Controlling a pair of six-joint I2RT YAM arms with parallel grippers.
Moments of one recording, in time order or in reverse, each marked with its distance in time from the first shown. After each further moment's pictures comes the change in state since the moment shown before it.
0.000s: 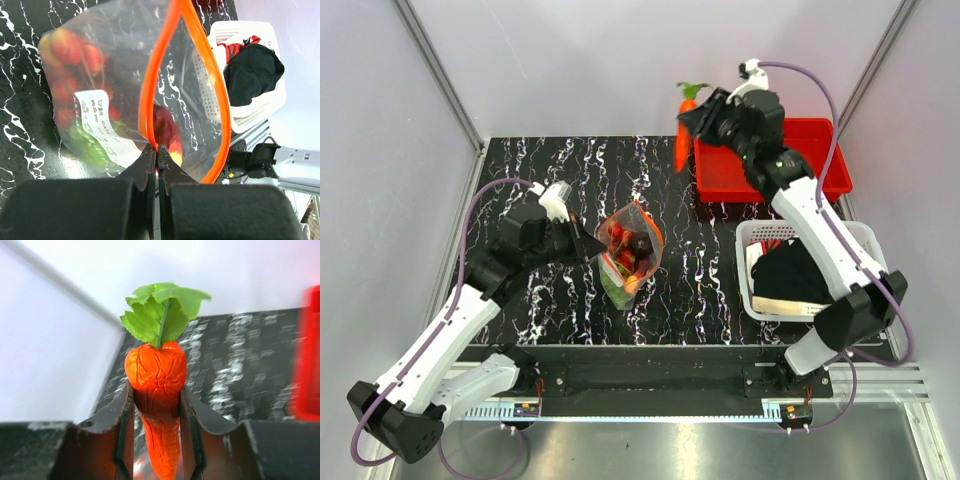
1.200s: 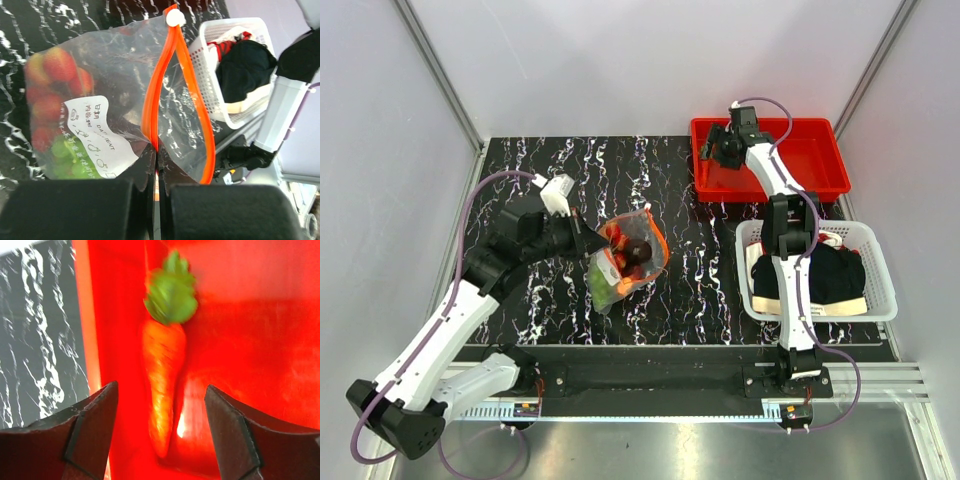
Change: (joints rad) left arm 0.000 0.022 0.066 -0.022 0.041 0.053; right arm -0.319 0.989 0.675 -0.321 -0.108 -0.194
